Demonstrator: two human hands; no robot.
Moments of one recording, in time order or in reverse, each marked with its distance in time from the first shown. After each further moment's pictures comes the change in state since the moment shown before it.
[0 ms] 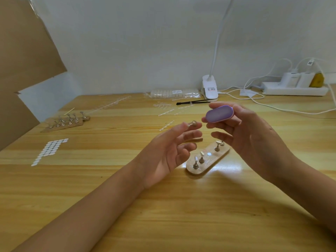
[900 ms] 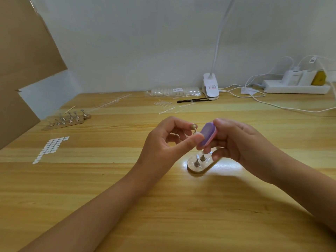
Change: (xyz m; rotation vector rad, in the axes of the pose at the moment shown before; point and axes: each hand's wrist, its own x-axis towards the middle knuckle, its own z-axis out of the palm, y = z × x) left_hand -0.005 -0.012 -0.001 0.790 0.259 0.550; right_hand -0.005 0.002 0.010 -0.044 -0.131 0.207
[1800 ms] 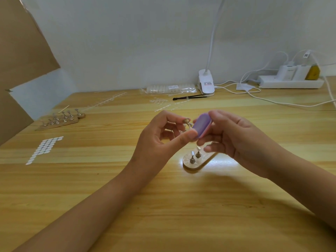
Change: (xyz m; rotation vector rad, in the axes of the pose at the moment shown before) left_hand 0.001 -0.002 0.000 0.025 0.011 0.075; right_hand -0.002 -0.002 0.003 0.133 0.040 0.019
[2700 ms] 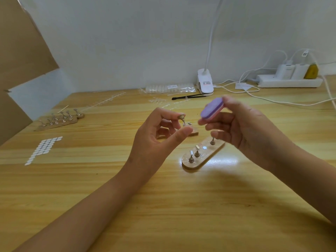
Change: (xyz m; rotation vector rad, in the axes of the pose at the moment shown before) left_hand -0.001 0.005 0.000 0.023 0.048 0.039; right_hand 0.005 -0.010 -0.010 0.079 0.144 -0.032
